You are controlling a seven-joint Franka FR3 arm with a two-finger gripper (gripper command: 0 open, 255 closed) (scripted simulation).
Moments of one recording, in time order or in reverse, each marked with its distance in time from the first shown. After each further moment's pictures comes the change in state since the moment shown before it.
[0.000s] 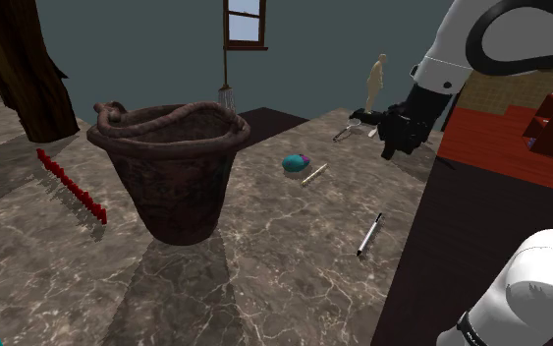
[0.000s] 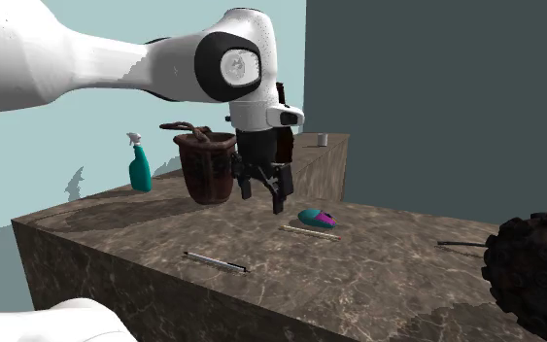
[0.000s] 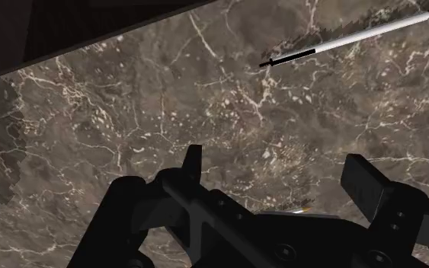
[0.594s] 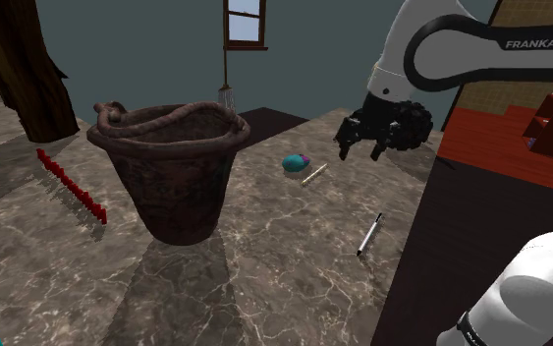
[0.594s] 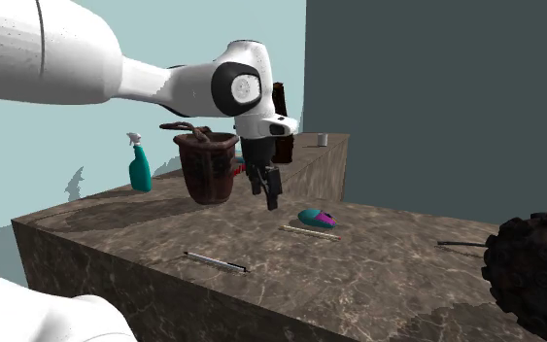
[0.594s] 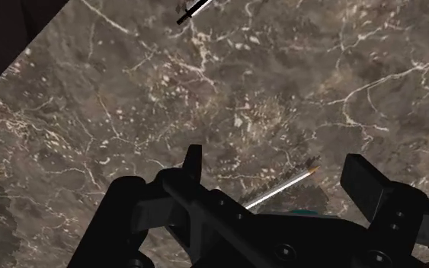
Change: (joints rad) arm -0.095 0.197 0.198 0.075 0.062 0.147 0.417
